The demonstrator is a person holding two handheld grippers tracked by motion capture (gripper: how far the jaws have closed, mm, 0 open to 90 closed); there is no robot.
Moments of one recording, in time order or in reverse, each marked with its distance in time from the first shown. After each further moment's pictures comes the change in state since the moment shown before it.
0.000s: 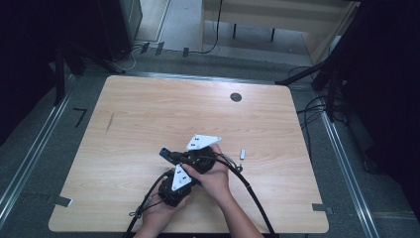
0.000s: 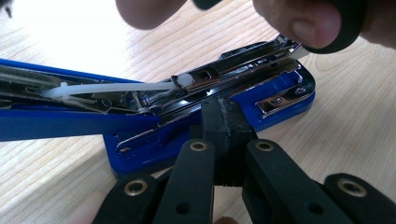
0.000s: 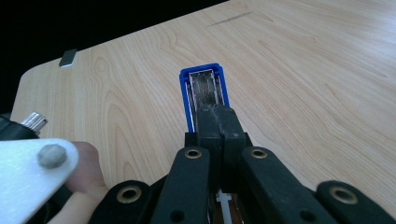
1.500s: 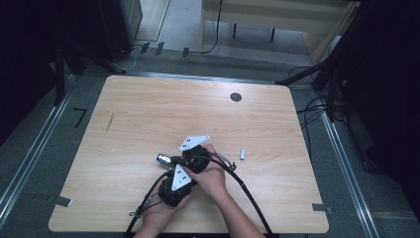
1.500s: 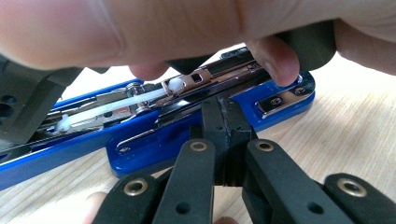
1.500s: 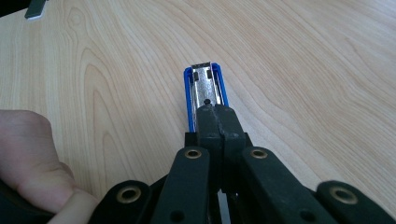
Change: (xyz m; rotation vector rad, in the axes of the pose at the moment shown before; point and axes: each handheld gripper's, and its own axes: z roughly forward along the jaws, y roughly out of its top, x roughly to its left) left arm 0.000 0.000 0.000 0.001 -0.001 0.001; right arm -0.004 -0.006 0.023 0.175 -0.018 0.003
